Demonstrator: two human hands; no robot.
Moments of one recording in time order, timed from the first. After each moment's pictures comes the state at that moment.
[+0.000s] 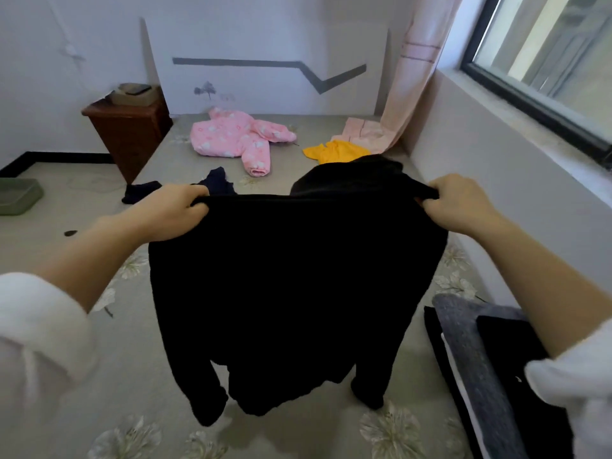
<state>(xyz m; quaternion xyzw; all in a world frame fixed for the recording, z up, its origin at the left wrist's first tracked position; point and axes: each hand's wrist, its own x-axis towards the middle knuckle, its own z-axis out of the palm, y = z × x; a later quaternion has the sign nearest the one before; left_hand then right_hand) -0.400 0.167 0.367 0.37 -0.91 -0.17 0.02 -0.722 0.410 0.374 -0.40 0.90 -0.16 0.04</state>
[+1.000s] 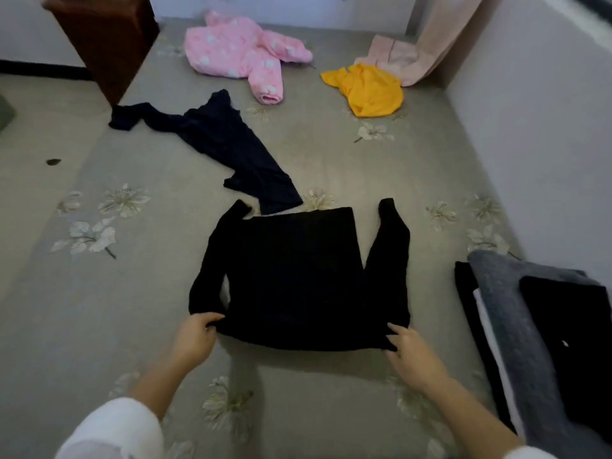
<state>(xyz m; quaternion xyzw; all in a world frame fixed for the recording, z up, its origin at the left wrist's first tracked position) -0.275 0.227 0.043 0.54 -0.76 -0.36 -0.05 -0.569 0.482 0.072 -0.43 0.85 -0.02 0.29</state>
